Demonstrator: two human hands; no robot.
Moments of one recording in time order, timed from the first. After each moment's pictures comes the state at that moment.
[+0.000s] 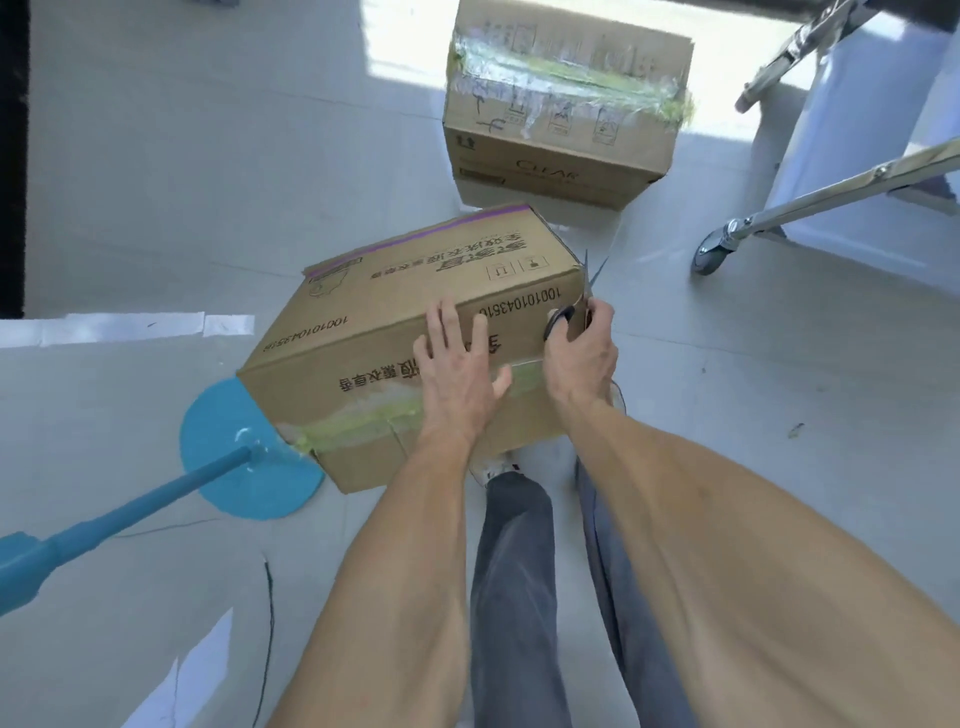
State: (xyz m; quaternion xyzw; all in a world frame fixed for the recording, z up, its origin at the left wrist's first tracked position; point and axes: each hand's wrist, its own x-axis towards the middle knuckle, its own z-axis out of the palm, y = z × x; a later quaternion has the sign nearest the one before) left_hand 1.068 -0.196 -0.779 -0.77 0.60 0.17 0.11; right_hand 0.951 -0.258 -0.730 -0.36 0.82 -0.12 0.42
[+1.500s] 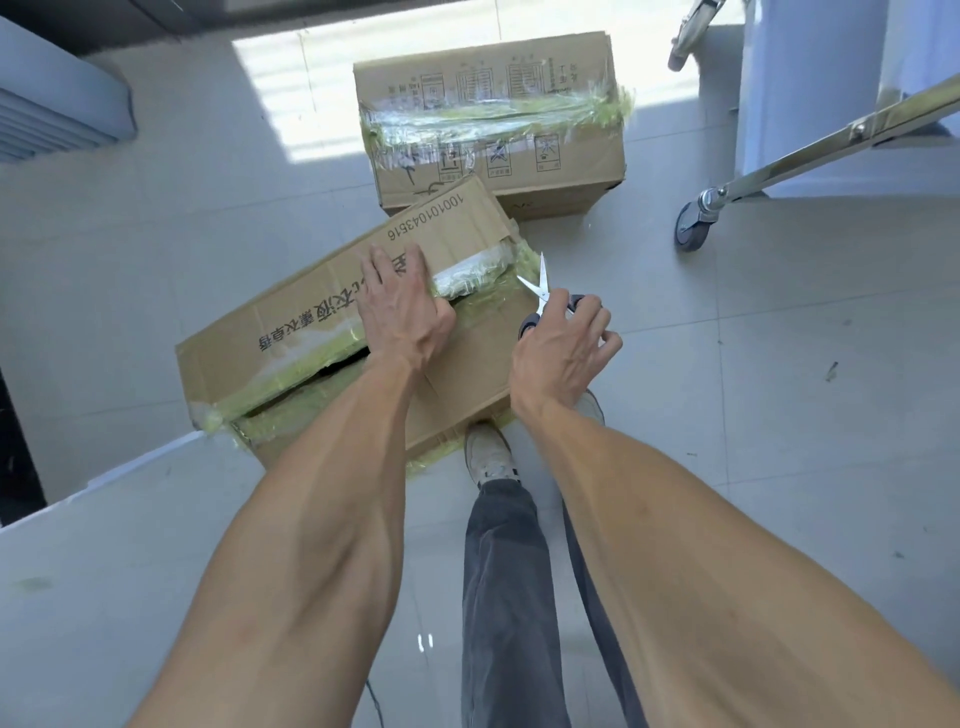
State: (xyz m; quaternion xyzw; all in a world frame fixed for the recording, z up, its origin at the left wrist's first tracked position) left_hand 1.146 -0.408 -0.802 -0.74 0.63 0.23 0.10; right_hand 1.006 -0.351 -0.780 -0.46 0.87 0.05 0.14
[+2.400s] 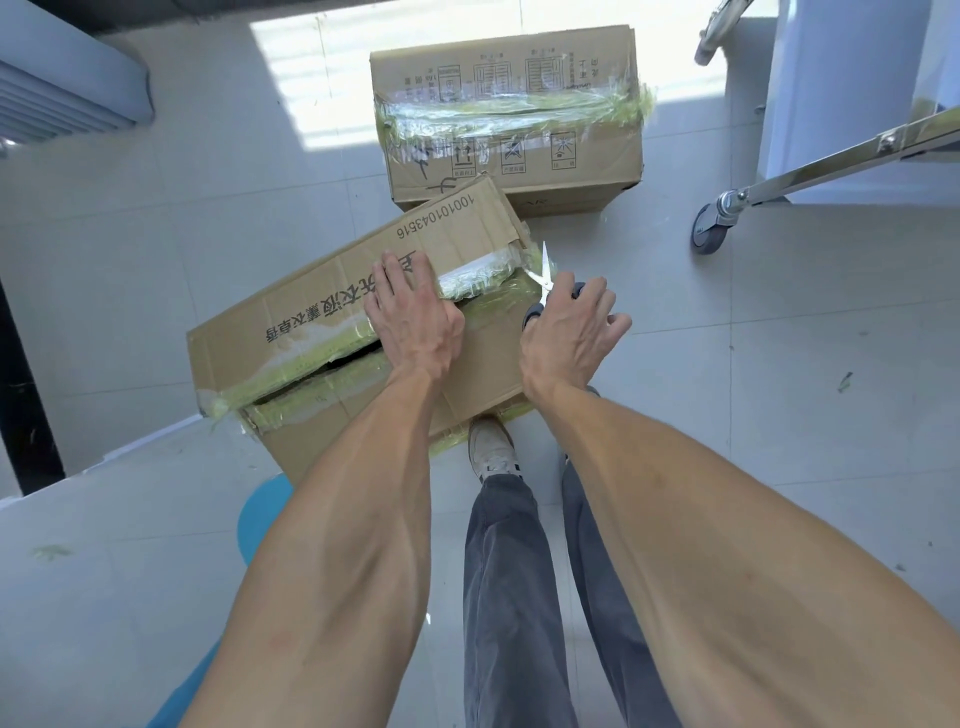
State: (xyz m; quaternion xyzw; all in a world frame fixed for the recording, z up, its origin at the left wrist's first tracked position) left_hand 1.131 -0.395 -0.810 -0.78 0.59 0.19 0.10; right_hand 0.994 -0.377 -0.782 -0.50 0.85 0.08 0.15
